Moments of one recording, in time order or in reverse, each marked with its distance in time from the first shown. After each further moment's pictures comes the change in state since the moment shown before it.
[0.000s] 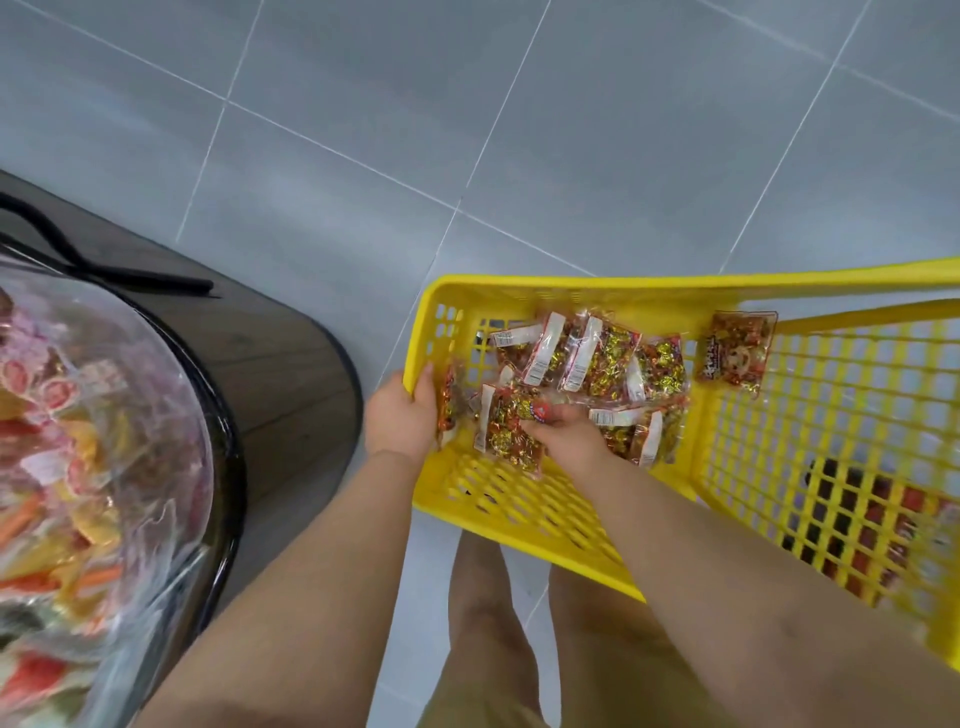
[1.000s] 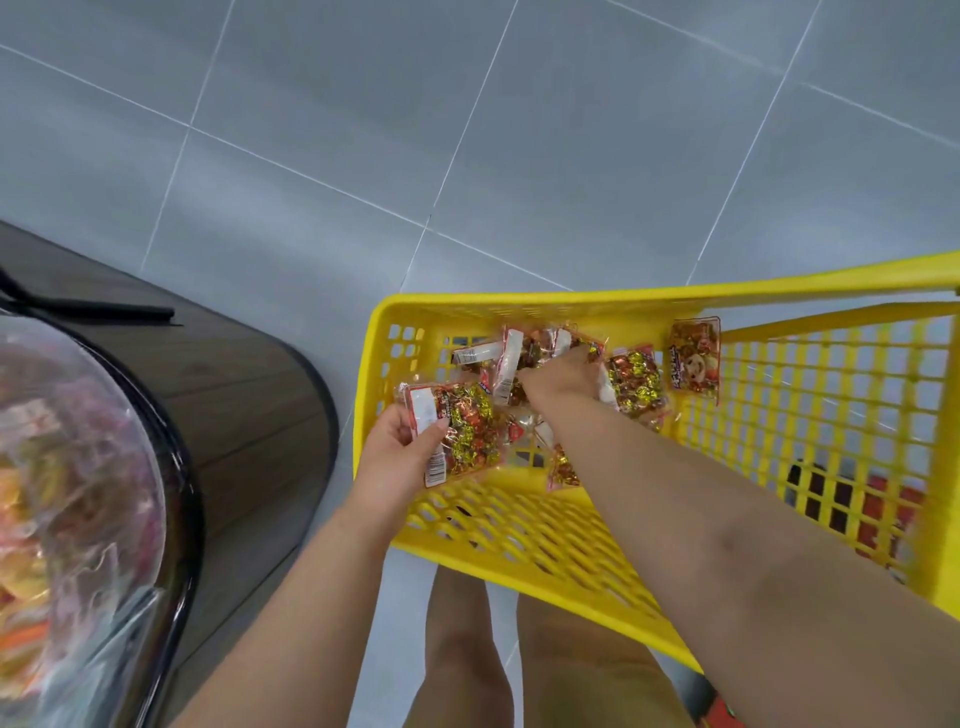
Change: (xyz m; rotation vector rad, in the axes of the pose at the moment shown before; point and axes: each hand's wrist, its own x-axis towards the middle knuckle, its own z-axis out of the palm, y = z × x) left_hand -0.040 0.022 0.012 -0.541 -0.334 -0.162; right_hand 0.052 -0.065 -0.031 -0.342 0.283 0.117
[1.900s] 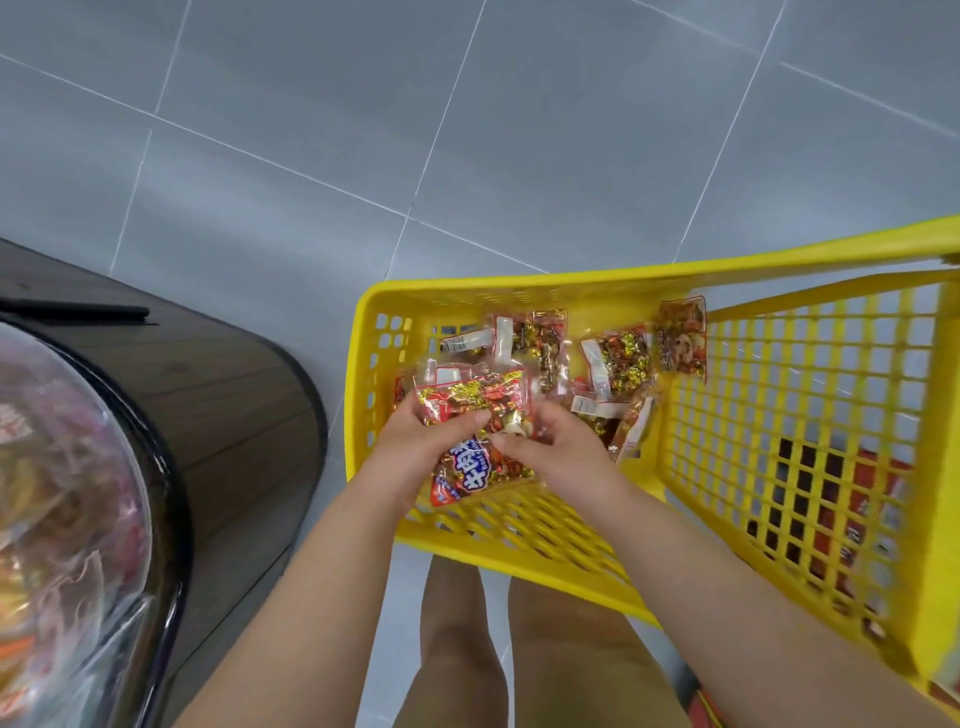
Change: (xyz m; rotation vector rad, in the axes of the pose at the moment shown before) left_hand 0.003 0.010 0.009 -0.068 -0.244 -0.135; right_hand -0.102 0.068 -0.018 0.561 -0.396 -0.468
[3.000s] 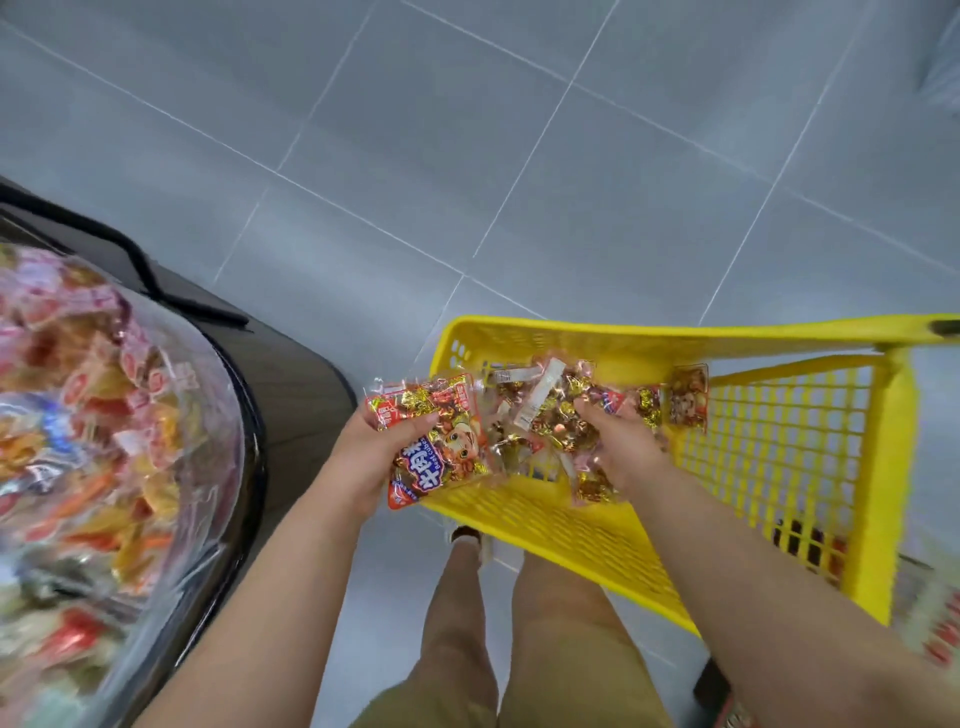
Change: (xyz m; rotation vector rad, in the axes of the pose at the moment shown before) left_hand -0.093 0.033 -0.068 -0.209 0.128 0.111; right_hand 0.007 -0.037 -0.023 0.259 0.323 0.256
